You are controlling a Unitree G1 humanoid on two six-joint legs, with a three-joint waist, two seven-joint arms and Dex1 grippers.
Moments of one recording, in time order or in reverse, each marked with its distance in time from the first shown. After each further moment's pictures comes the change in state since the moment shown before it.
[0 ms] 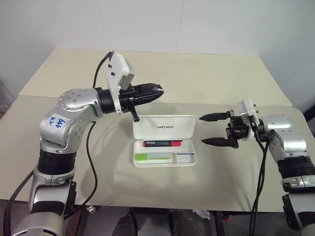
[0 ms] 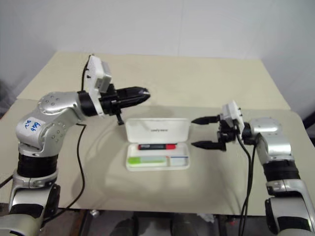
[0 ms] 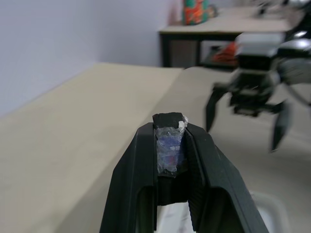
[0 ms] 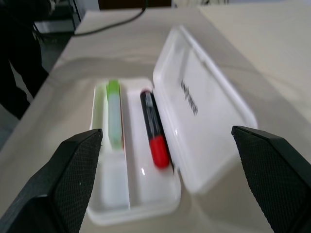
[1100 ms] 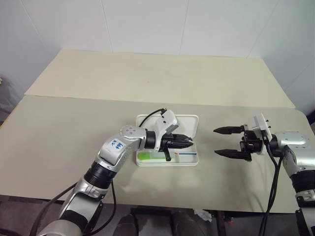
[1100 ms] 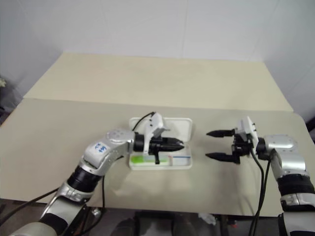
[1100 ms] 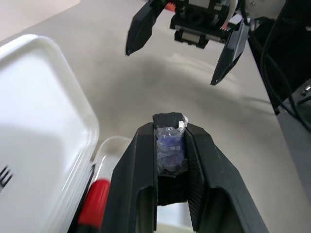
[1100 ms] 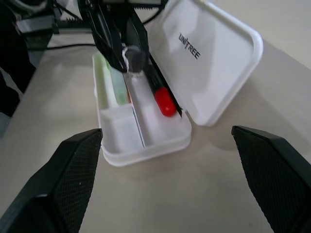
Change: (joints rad) left arm 0.119 -0.224 -0.321 0.215 0.197 -0.049 -0.035; right arm 0.140 -0.058 -0.054 0.035 0.043 -0.037 0.007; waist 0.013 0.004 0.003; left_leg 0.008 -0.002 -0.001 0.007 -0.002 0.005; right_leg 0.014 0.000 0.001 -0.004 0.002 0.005
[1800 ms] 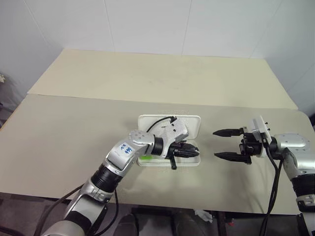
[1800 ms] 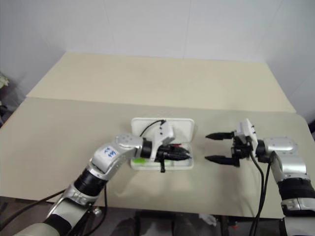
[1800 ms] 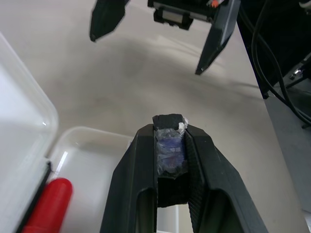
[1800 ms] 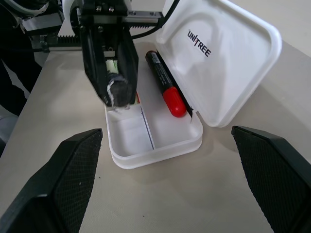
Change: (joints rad) left arm 0.019 -0.042 -0.072 -0.047 0.056 0.076 0.005; right arm 0.047 0.014 -0.030 -0.060 -0.028 0.040 -0.012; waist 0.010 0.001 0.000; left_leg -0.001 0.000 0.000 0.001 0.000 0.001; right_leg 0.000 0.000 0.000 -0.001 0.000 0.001
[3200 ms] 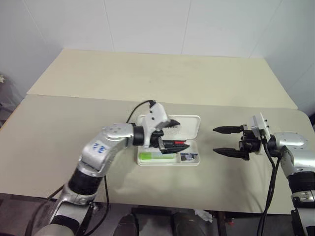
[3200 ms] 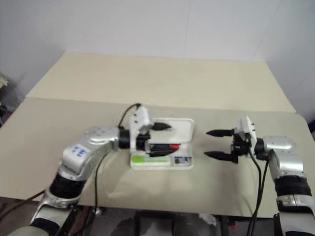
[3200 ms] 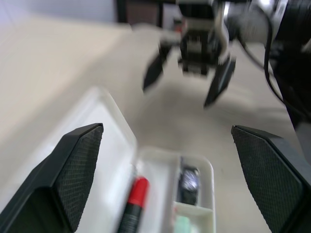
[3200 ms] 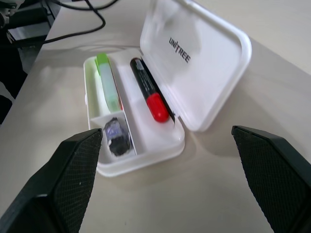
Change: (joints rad) left arm 0.050 0.162 0.271 -0.278 -0.081 -0.043 -0.012; right arm -0.044 0.045 -0.046 0.058 -0.031 0.000 0.000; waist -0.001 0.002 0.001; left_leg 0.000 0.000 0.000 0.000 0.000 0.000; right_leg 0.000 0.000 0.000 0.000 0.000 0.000
